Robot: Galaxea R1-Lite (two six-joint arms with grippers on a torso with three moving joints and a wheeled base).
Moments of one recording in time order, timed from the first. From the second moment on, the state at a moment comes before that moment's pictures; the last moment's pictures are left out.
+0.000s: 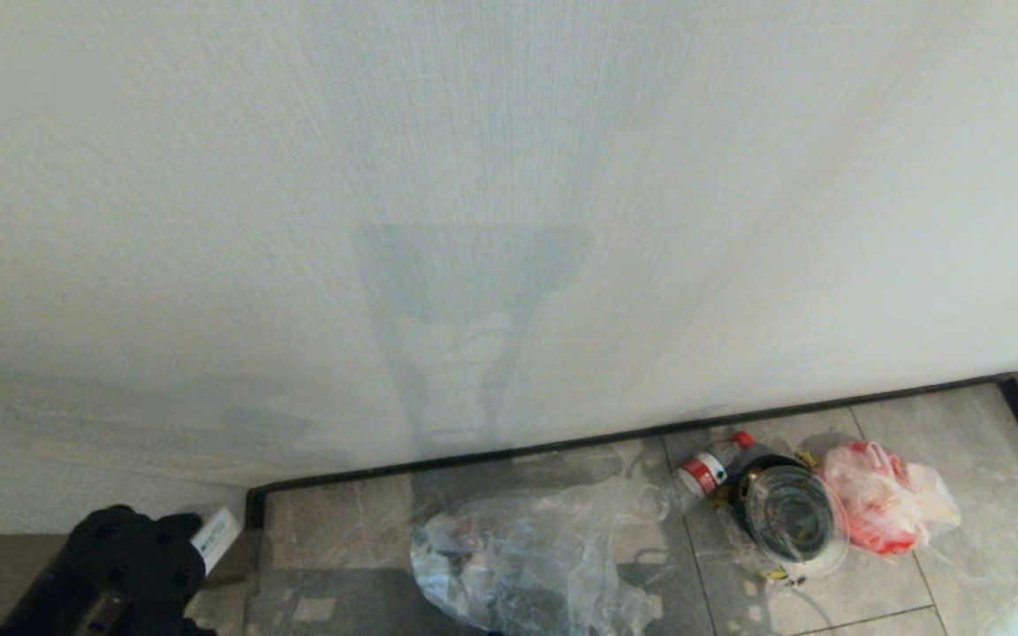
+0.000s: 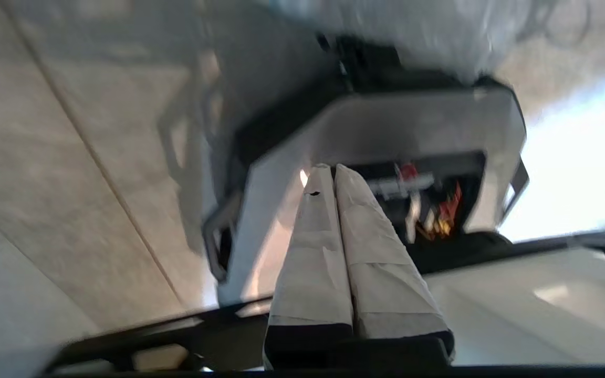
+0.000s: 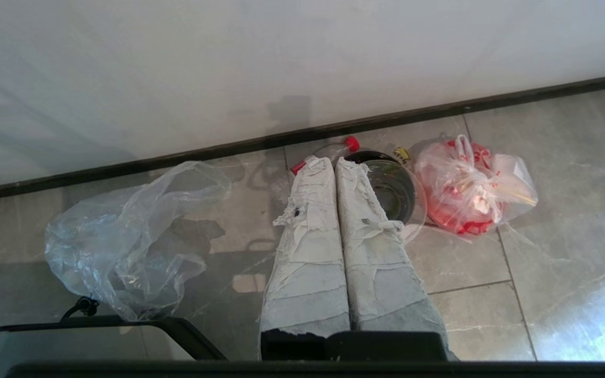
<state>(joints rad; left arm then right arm) -0.72 1.23 -0.41 0.12 0.18 -0.66 -0.01 0.00 0.00 -0.01 -0.02 0.03</state>
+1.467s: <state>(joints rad) -0.19 0.30 -0.27 0.40 0.03 -0.06 -0.01 0.00 0.00 -0.01 -0.02 0.03</state>
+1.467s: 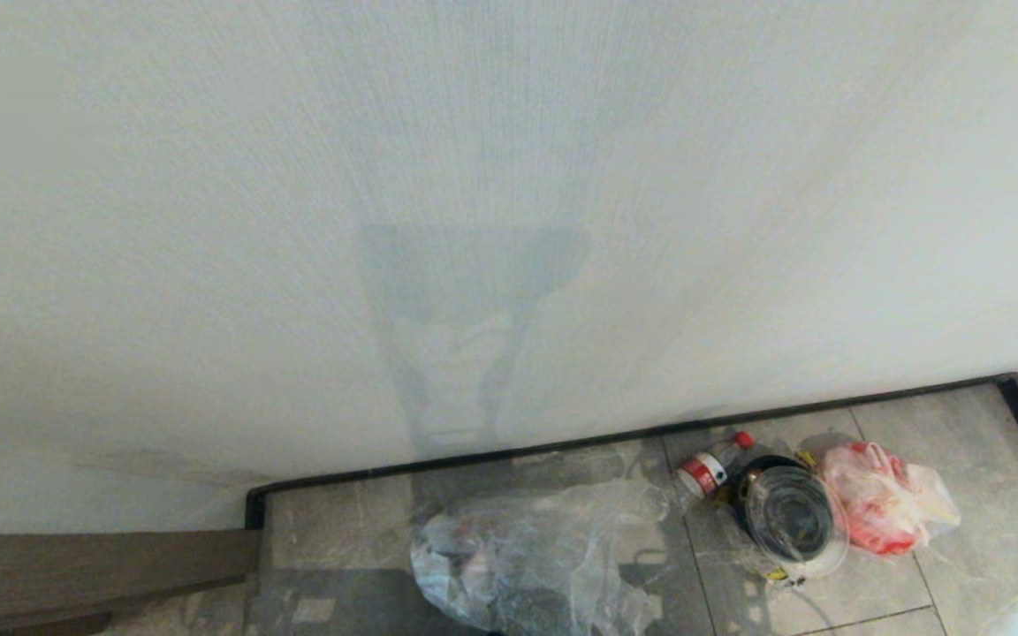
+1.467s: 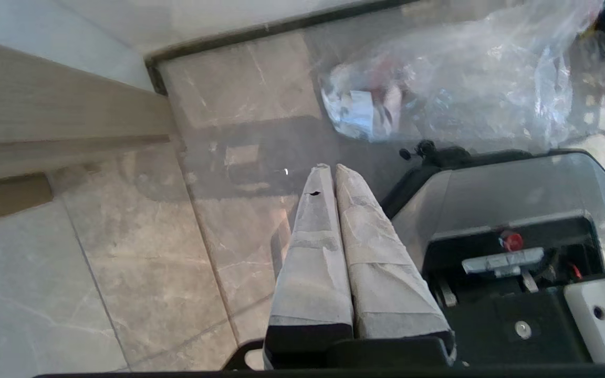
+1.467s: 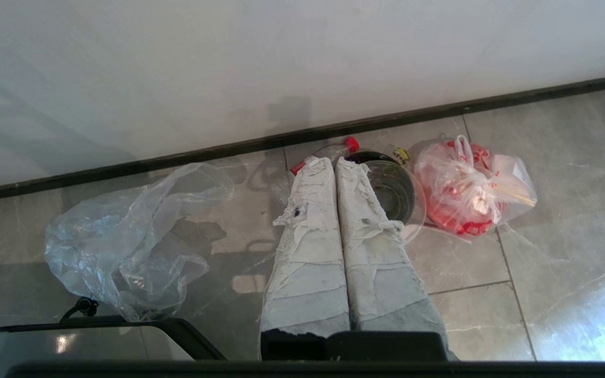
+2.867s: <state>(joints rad) 0.03 0.21 0.00 -0.05 -0.03 0.06 -0.01 0.00 0.00 -0.01 -0.02 0.03</state>
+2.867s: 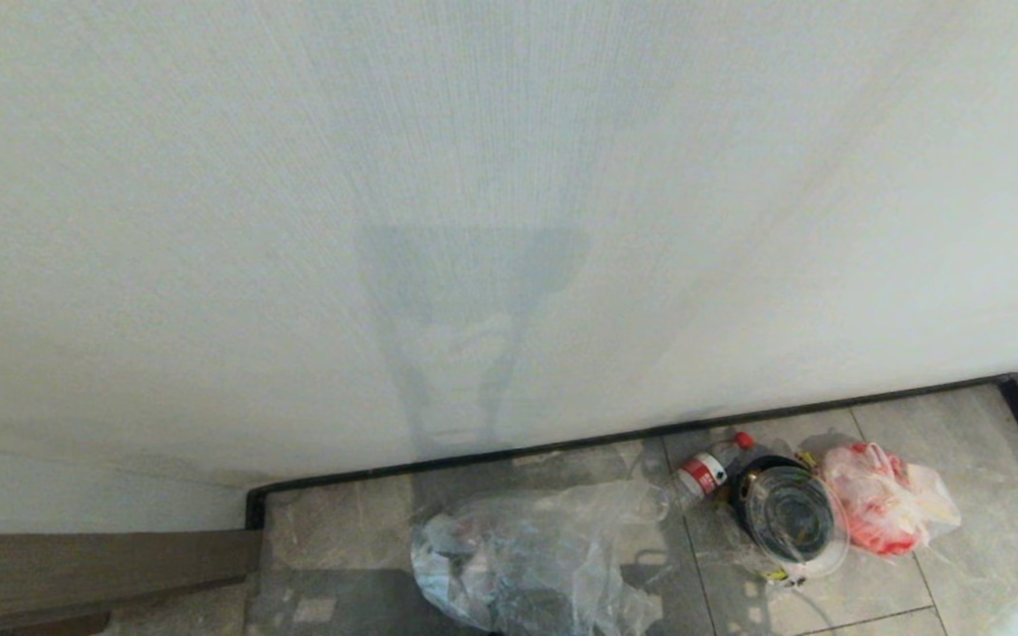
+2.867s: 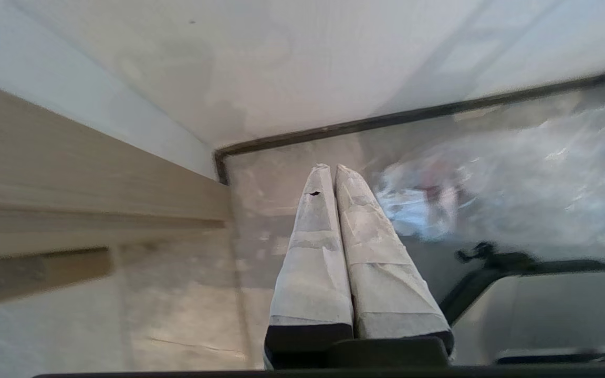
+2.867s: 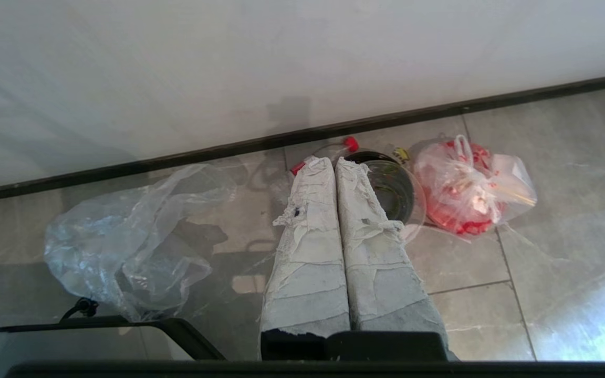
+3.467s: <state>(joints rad) 0.01 0.01 0.00 0.01 -0.03 0.09 -0.01 0.00 0.00 -0.01 -0.02 0.03</state>
